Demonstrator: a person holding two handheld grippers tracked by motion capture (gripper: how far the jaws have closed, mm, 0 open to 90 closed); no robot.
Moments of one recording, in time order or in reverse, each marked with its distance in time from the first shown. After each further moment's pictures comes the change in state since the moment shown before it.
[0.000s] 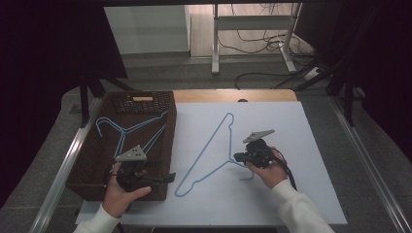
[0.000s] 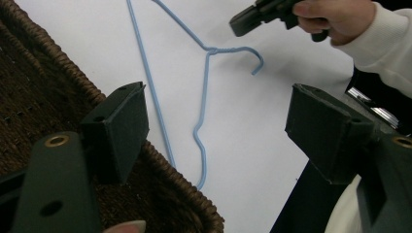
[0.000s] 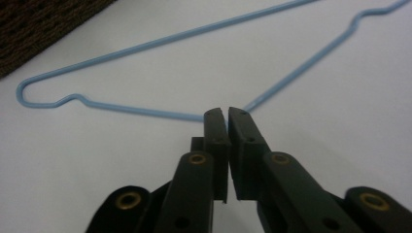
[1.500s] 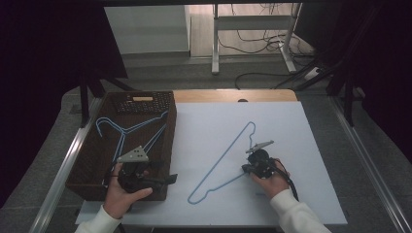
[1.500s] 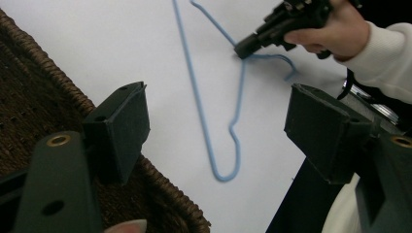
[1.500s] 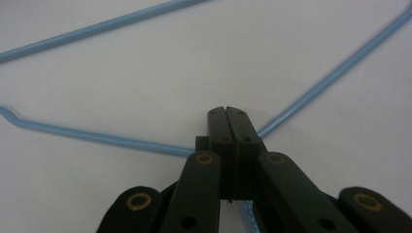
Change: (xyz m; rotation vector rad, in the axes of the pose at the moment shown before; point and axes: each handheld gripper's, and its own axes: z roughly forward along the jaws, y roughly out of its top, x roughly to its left) left arm -0.006 0.002 0.001 0.004 -0.004 0.023; right arm 0.005 -0.037 0.007 0.146 -0.134 0.108
